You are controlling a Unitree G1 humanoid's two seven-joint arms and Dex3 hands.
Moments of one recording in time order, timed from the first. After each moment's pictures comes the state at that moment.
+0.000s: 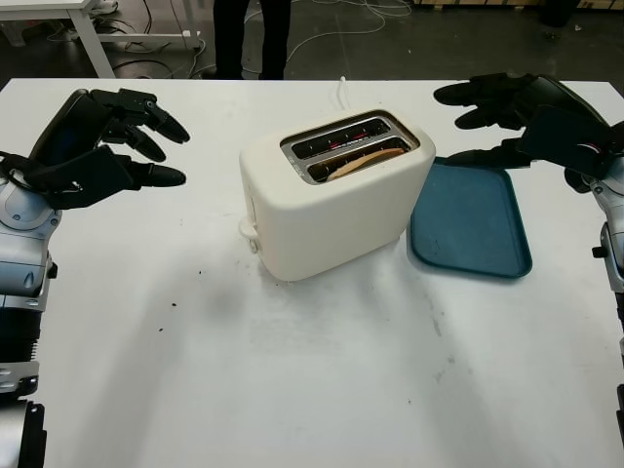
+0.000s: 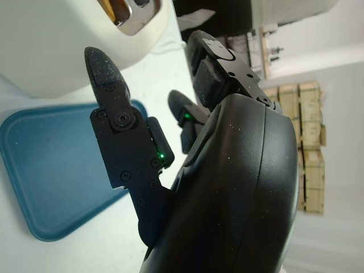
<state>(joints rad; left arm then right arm) -0.52 0.67 0.11 0.19 0.13 -0.13 -0.34 -0.62 -0.72 0.01 0.02 -0.14 0.32 0.54</state>
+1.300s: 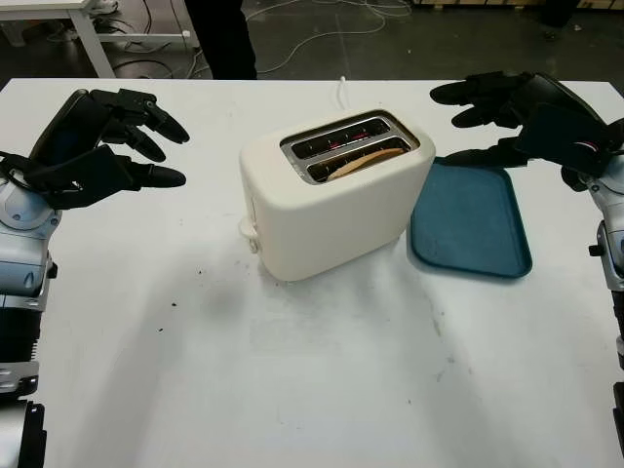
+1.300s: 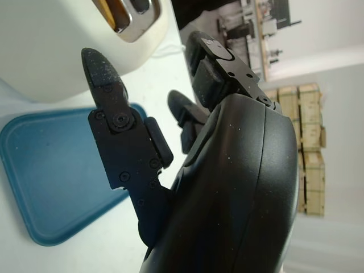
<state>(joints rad) -0.52 0.67 0.11 0.19 0.13 -0.12 -0.34 -0.63 -0.70 0.01 0.03 -0.14 0.32 0.54</state>
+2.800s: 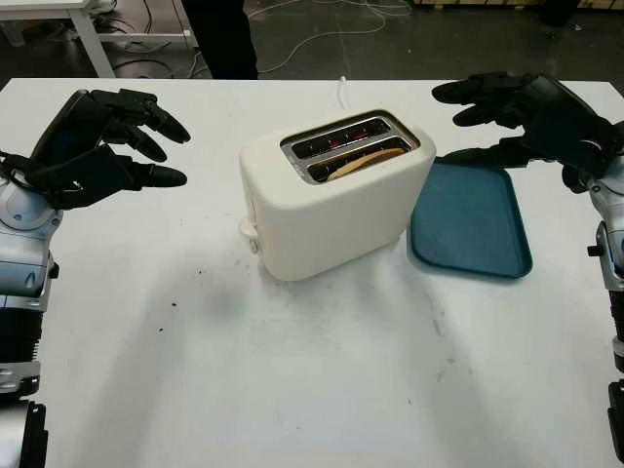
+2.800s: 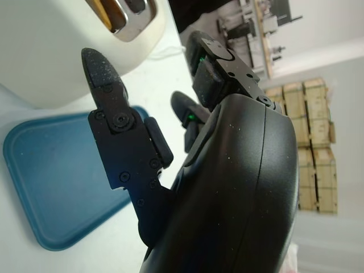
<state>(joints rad) -0.52 0.66 0.11 0.17 0.12 -0.12 -0.34 -0.63 -0.69 -0.02 0.04 -0.11 0.32 0.54</state>
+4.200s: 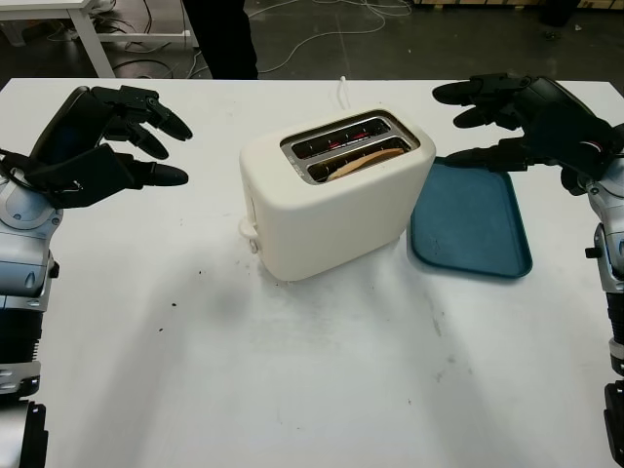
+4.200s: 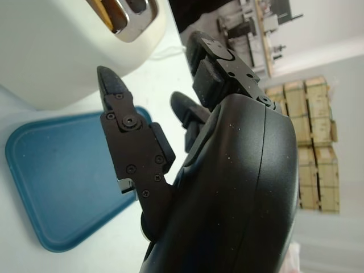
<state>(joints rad) -0.52 0.66 0.11 0.16 0.12 -0.12 -0.34 -0.62 -0.67 -0.03 0.04 -0.13 0.33 0.54</state>
